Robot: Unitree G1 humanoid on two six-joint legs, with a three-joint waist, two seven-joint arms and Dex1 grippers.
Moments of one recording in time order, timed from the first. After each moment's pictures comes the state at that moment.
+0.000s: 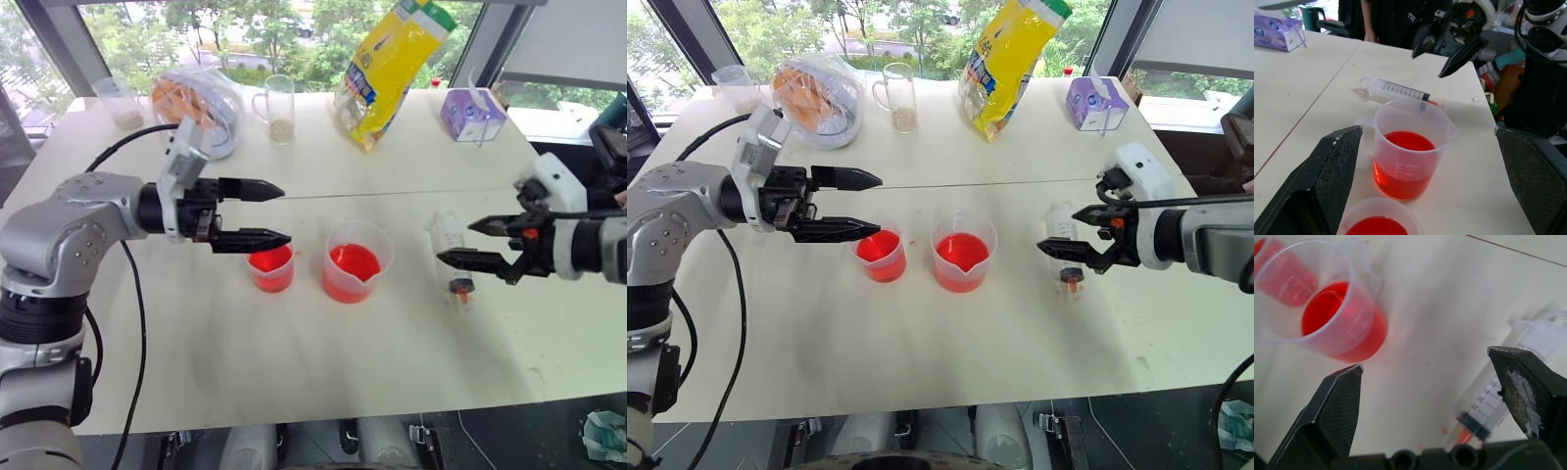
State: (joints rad) left arm -0.68 0.80 0.05 -0.21 -0.79 0.84 -1.18; right arm -0.54 -1.14 -0.24 -0.44 0.99 1.45 0.53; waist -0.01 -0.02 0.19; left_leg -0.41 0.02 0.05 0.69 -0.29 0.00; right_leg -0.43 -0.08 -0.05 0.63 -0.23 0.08
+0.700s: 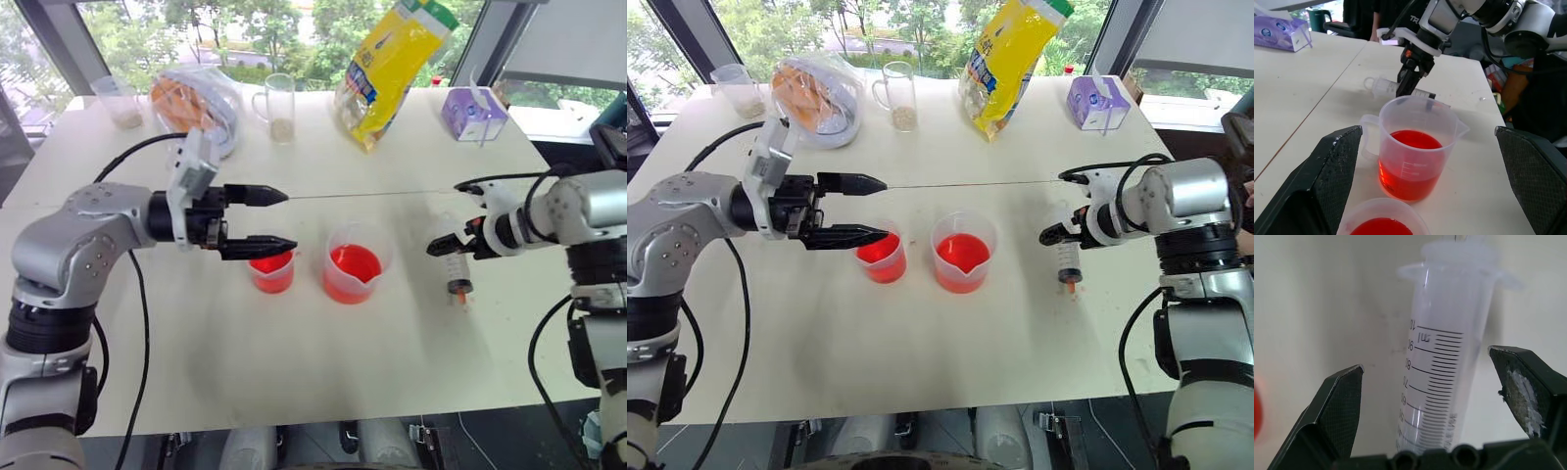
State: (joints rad) left arm -0.62 0.78 0.05 -0.26 -0.77 0.80 -1.12; right arm -0.93 -0.80 0.16 0.36 0.55 1.56 0.42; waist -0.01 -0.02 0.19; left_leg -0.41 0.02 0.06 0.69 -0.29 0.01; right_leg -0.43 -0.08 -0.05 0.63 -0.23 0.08
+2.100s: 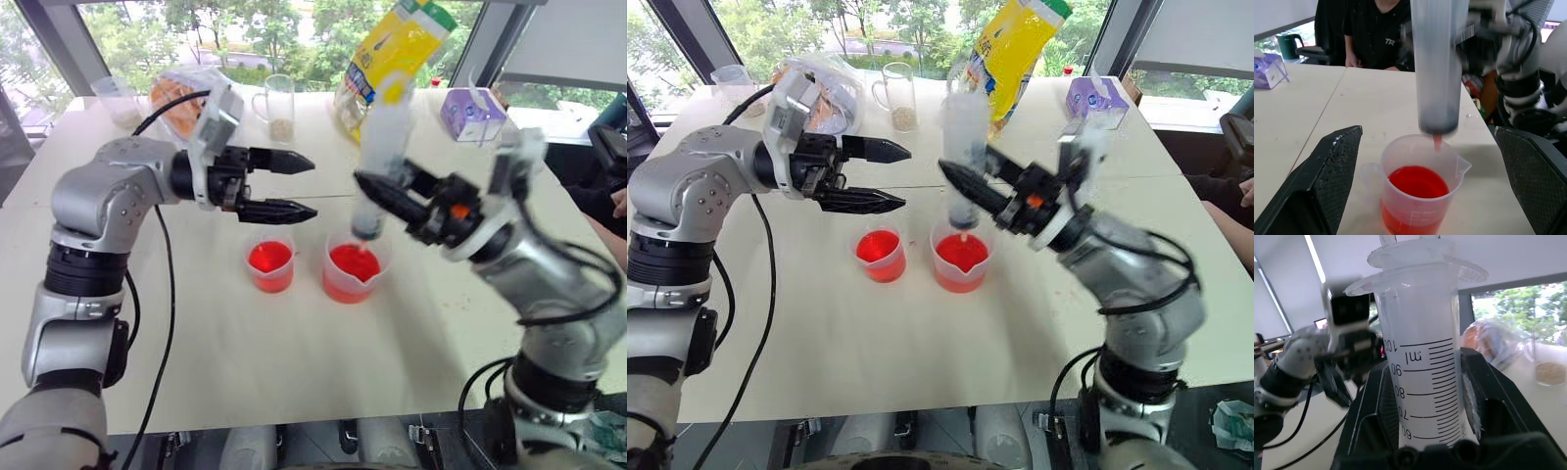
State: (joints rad) left arm -0.92 0.67 -0.06 0.01 -0.69 0.73 -1.30; right arm -0.40 -0.33 -0.18 -0.63 0.71 0.76 0.58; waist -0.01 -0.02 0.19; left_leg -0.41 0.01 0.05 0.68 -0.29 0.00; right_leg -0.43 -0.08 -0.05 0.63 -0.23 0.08
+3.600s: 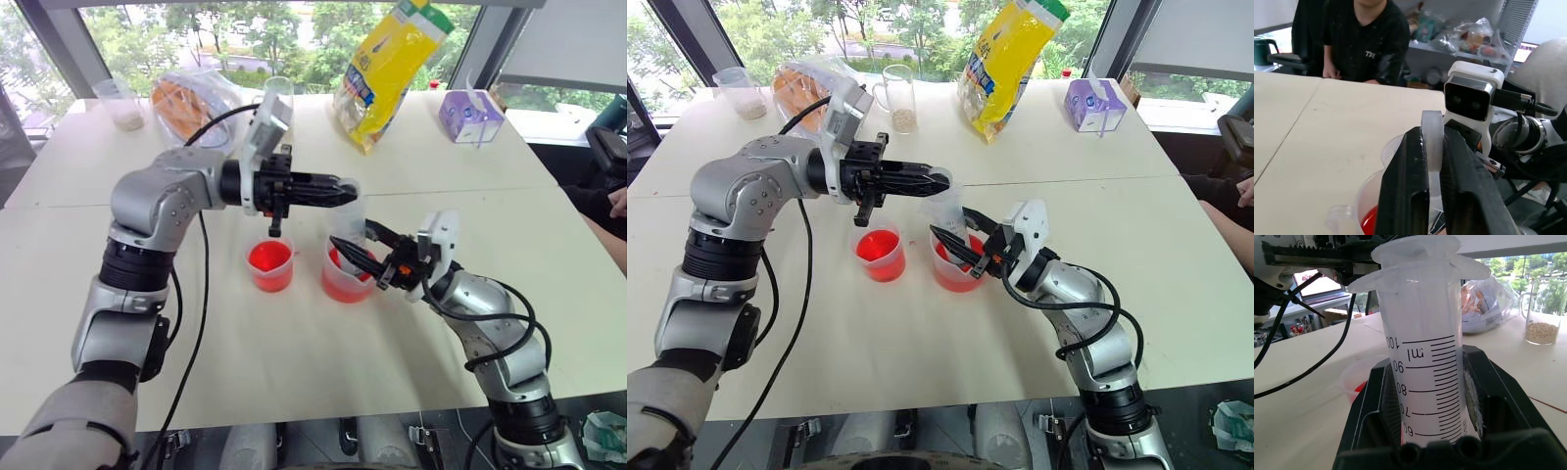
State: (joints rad) left arm -0.95 0.49 -0.10 0.05 -0.66 0.78 -1.24; right arm -0.19 -0.38 0.07 -0.43 0.40 0.28 0.67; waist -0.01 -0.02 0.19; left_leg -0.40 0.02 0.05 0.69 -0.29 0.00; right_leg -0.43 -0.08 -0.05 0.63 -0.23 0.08
